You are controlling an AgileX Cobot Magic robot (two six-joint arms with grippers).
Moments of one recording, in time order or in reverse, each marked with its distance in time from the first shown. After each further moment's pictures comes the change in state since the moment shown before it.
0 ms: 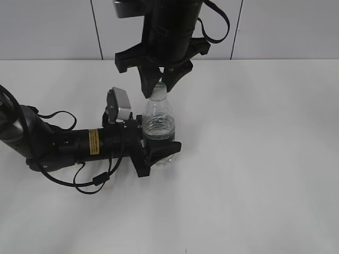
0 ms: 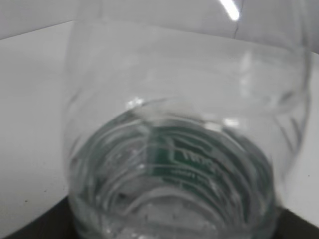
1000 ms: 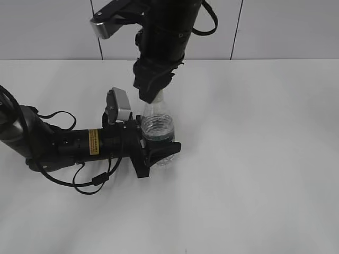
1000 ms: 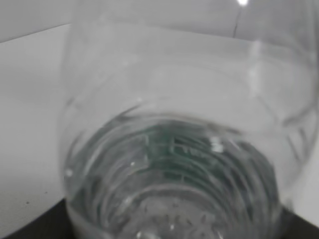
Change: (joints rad) left arm 0.000 0.000 0.000 0.001 -0.002 0.017; right arm 0.000 0.000 0.000 0.049 0.000 -0.698
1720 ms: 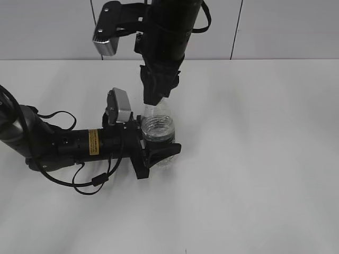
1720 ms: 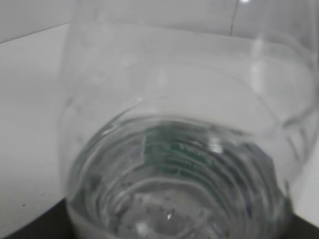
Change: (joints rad) left arm 0.001 0.000 0.000 0.021 -0.001 0.008; right arm -0.002 0.000 -0.001 0.000 0.009 -0.407
